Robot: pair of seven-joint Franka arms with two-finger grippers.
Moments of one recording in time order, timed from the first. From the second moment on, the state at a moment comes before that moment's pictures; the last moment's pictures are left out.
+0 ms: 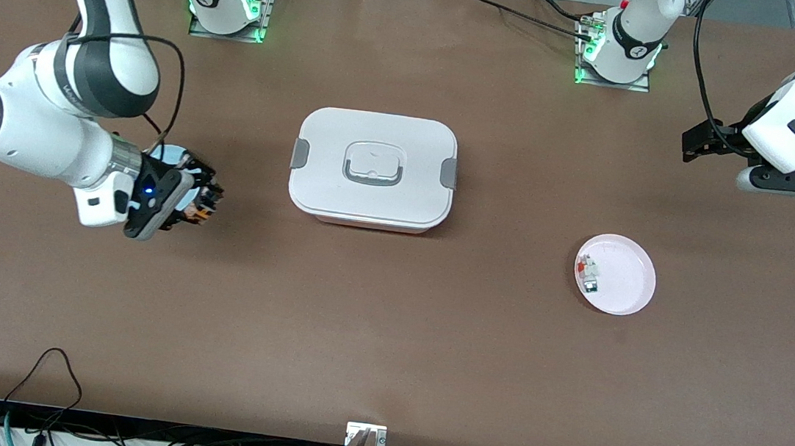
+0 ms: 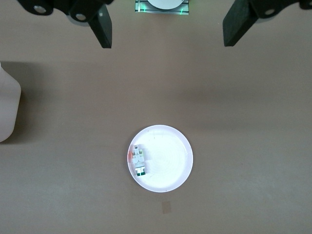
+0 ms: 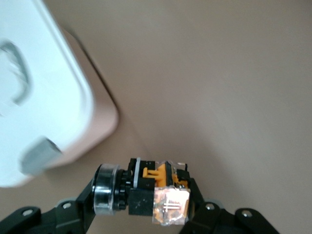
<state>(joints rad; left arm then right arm) -0.06 0.00 -0.08 -1.63 0.03 1.47 -0.15 0.10 0.32 0.11 -1.74 0.40 2.02 -0.95</state>
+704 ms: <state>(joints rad) 0.01 -0.03 -0.06 -1.62 -0.52 1.38 -0.13 0.27 0.27 0.11 -1.67 0.75 2.02 -1.14</state>
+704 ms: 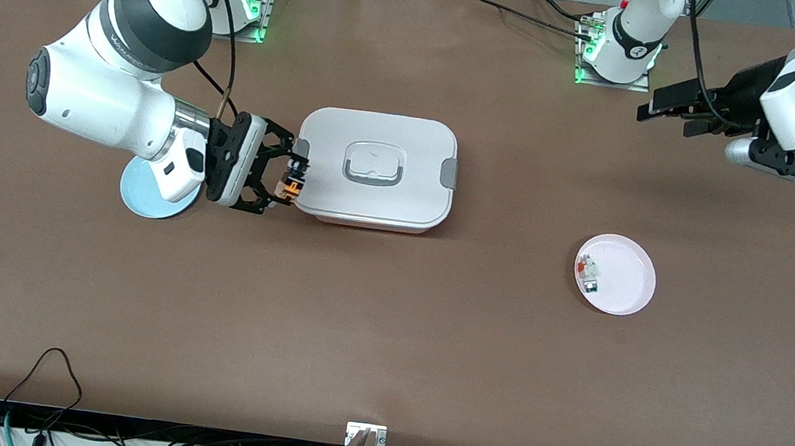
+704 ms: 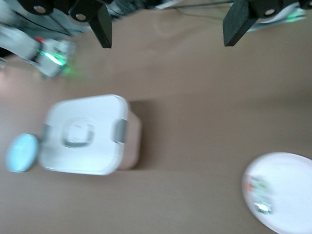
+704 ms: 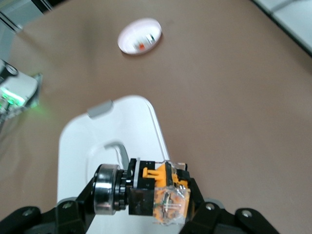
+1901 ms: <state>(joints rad) 0.02 0.04 -0.13 -1.86 -1.30 1.62 -0.05 0.59 0.29 0.11 -1.60 1.07 2.37 -1.07</state>
